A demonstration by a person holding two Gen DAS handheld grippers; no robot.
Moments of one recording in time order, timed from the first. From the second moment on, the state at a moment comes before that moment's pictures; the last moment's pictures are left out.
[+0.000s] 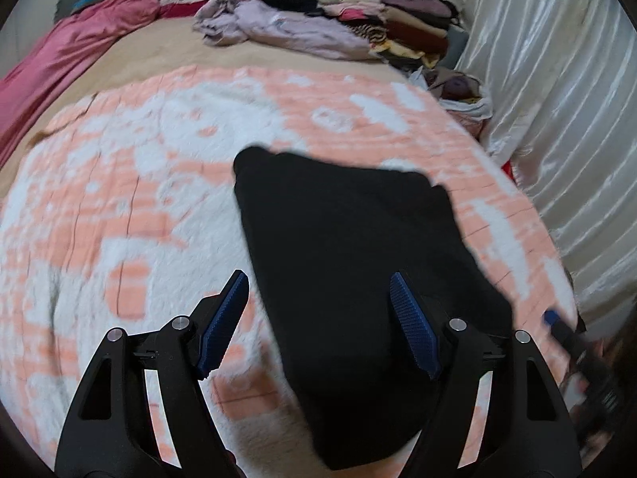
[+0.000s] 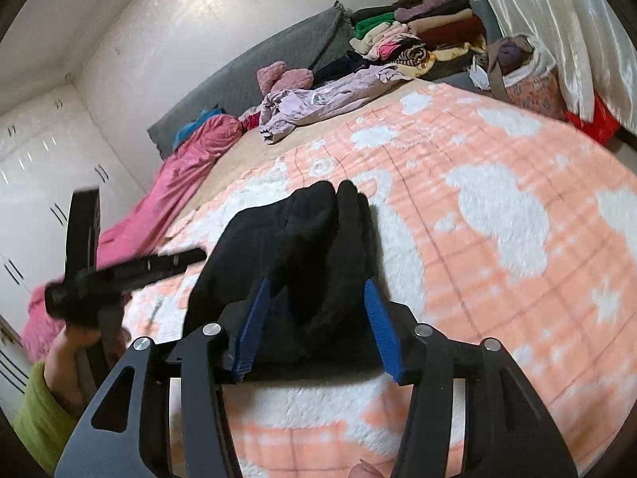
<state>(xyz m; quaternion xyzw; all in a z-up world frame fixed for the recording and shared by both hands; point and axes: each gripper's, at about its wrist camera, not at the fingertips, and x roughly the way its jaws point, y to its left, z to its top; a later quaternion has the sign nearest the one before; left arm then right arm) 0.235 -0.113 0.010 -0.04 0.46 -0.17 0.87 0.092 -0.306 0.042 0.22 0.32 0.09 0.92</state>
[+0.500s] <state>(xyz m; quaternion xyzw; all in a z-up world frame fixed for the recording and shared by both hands) 0.218 -0.124 -0.011 -0.03 0.47 -0.19 0.86 0.207 -0.289 0.016 0.22 0.45 0.14 0.86</state>
